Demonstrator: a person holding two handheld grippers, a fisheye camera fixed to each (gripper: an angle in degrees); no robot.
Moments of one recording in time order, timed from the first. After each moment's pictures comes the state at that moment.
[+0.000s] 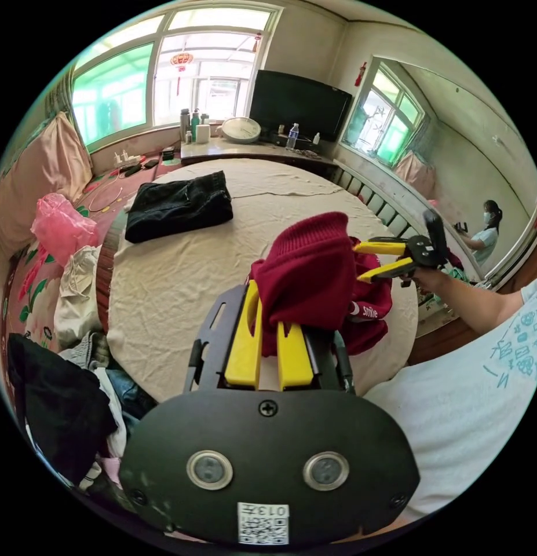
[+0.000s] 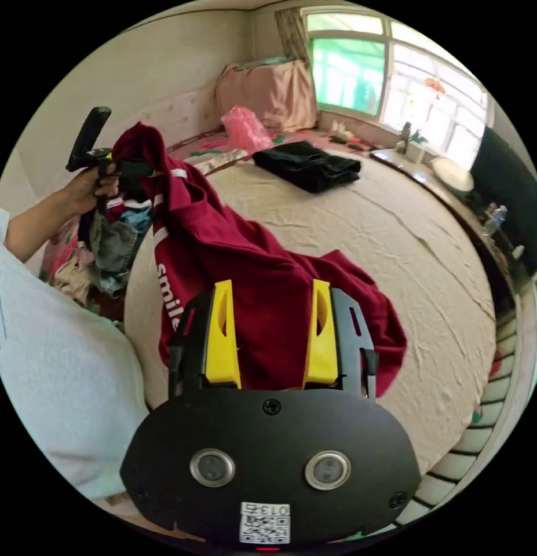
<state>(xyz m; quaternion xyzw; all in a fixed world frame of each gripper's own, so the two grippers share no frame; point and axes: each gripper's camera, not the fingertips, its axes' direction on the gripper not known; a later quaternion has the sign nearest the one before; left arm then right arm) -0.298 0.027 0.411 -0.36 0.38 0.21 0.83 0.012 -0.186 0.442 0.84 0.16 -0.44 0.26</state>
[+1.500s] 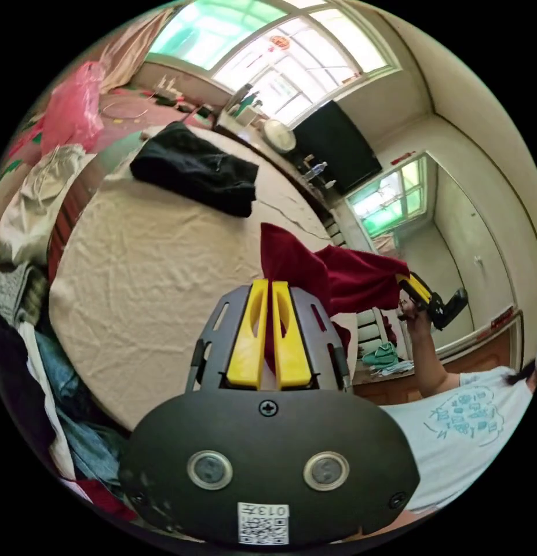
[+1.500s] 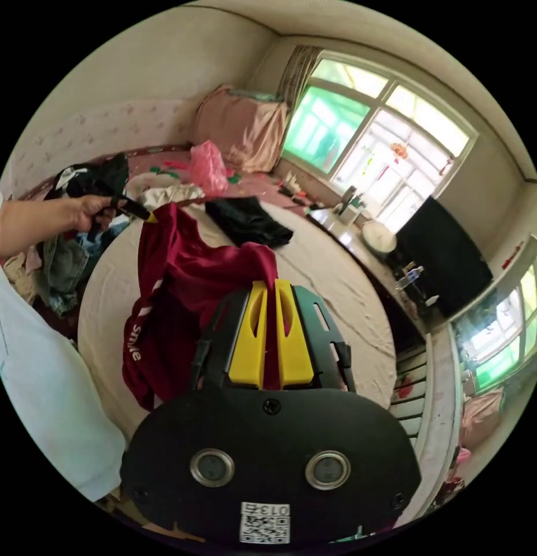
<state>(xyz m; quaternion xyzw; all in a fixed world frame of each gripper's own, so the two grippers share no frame) -0.587 0.040 0.612 -0.43 0.44 -0.04 0.78 -0.036 -0.059 0.674 0.93 0.21 -0.26 0.12</state>
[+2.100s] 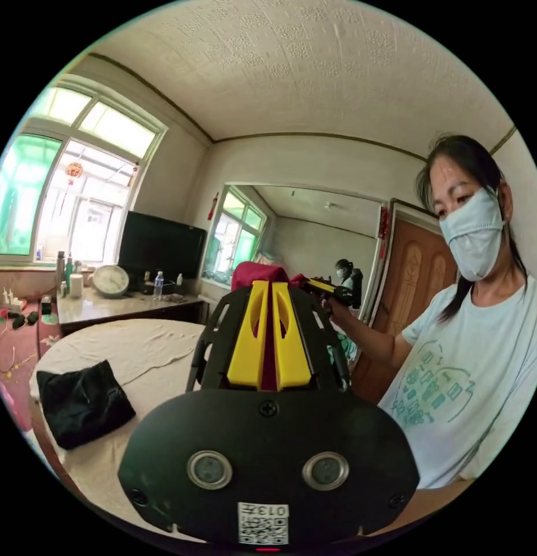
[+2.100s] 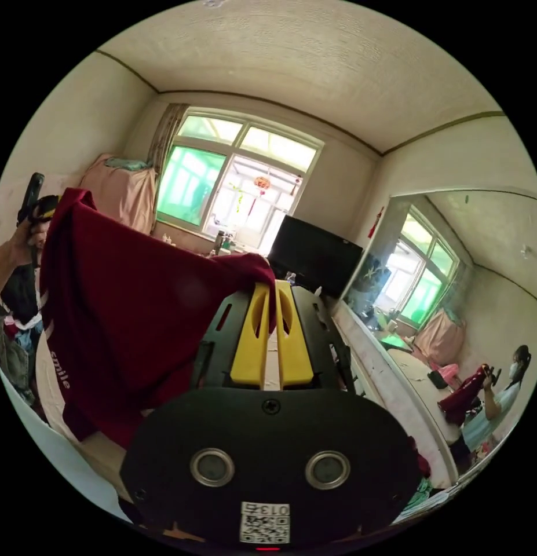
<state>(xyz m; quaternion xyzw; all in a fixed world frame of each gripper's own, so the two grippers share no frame) -0.604 -0.159 0.431 -0.07 0.73 0.10 0.67 0.158 0.010 0.853 1.00 0.03 -0.01 0.01</state>
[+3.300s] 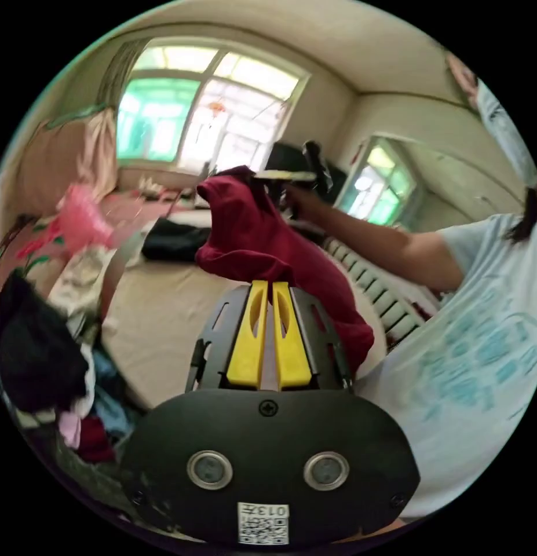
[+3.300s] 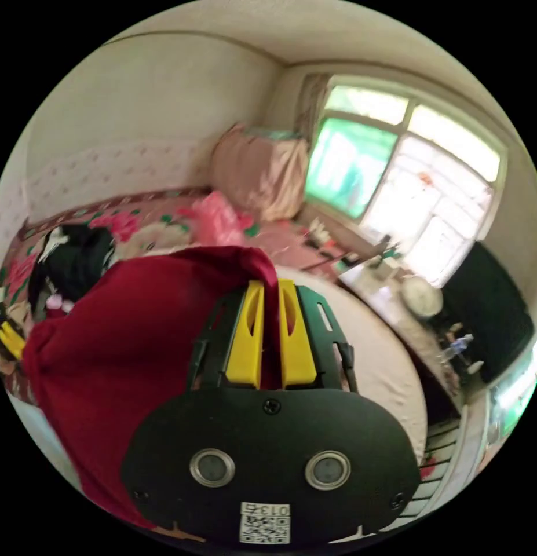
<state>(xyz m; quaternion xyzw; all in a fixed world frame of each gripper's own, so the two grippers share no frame) -0.659 0.011 0.367 -0.27 0.40 0.08 0.87 -0.195 0.113 0.551 0.90 0.20 -0.38 0.07</state>
